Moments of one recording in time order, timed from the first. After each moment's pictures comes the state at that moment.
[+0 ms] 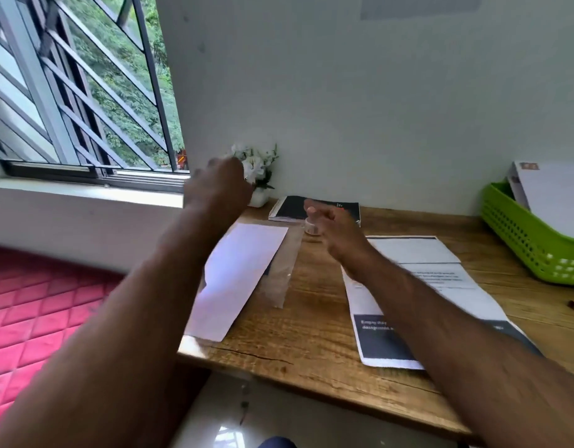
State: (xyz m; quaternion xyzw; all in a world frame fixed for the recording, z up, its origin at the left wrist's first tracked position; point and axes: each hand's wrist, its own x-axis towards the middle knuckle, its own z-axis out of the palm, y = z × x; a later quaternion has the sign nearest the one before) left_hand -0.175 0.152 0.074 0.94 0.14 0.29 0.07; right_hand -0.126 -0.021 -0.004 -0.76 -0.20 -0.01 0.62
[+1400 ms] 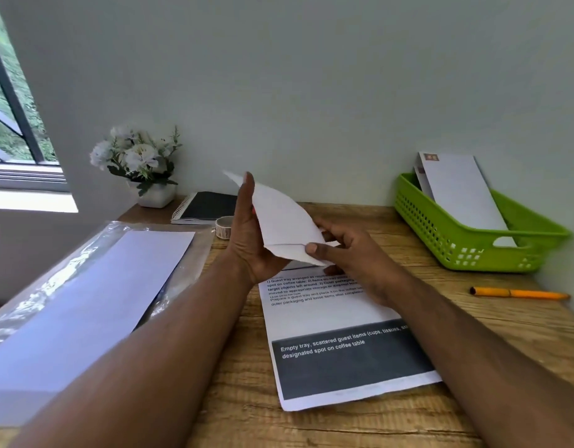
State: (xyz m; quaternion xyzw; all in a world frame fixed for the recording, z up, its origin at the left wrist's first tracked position) left_hand -0.075 0.004 -0.028 0.37 -0.15 -0.17 0.90; right_hand -0.099 -0.171 -0.035 -0.80 -0.15 0.01 0.58
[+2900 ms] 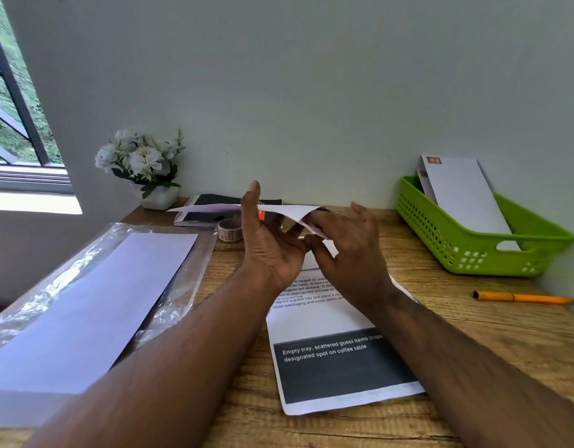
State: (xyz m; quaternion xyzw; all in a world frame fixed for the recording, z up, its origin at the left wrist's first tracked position) left_hand -0.084 -0.021 -0.027 0.30 -0.10 -0.03 0.95; right_hand -0.100 -0.148 -0.038 -0.81 -0.29 -0.49 0.17
